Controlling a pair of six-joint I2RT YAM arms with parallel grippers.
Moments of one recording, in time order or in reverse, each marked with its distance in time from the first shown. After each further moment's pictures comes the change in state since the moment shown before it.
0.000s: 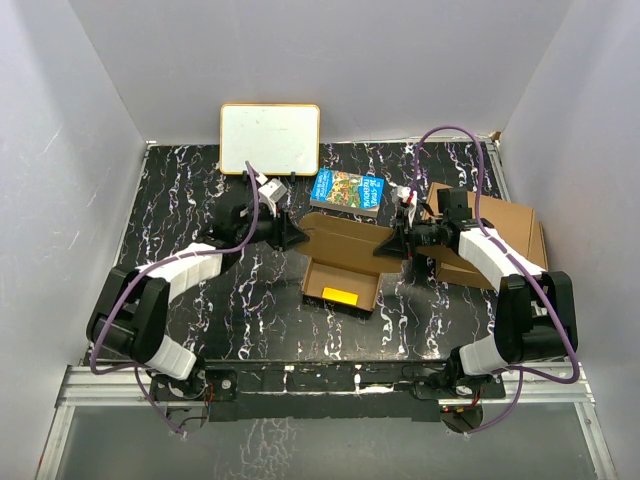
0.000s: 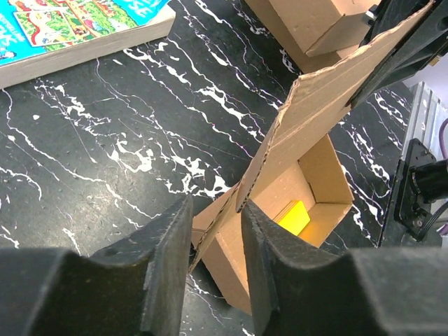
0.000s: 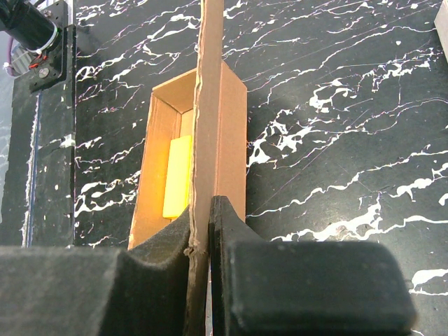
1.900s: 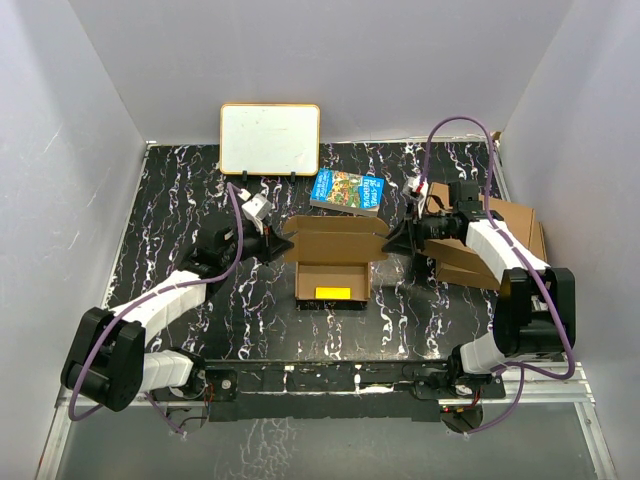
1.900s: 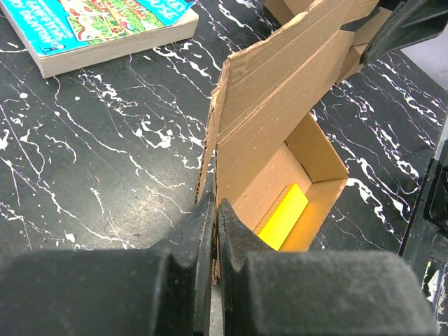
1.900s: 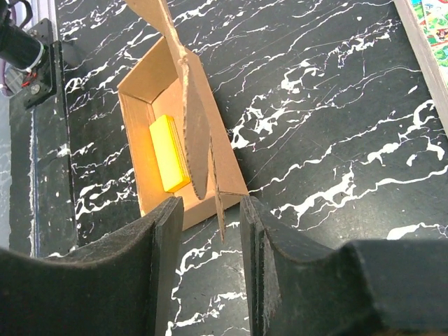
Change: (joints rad) left arm -0.001 -0.250 -0.187 0.007 -0.115 0.055; right arm -0.082 0.034 0.075 -0.111 0.013 0.000
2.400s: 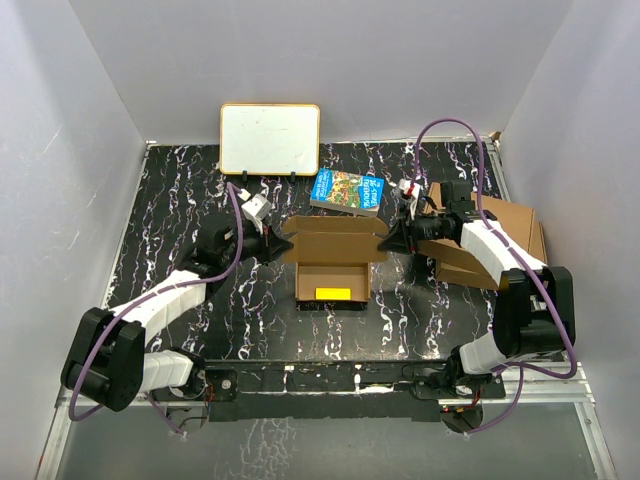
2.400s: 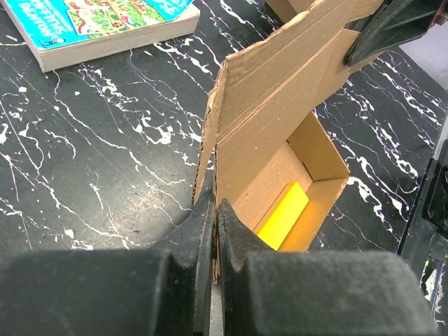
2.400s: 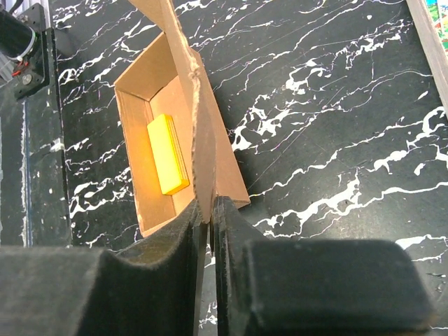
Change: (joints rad) left arm 0.000 0.000 0.001 -0.018 0.000 -0.003; right arm 0.056 0.000 0.000 0.016 0.048 0.004
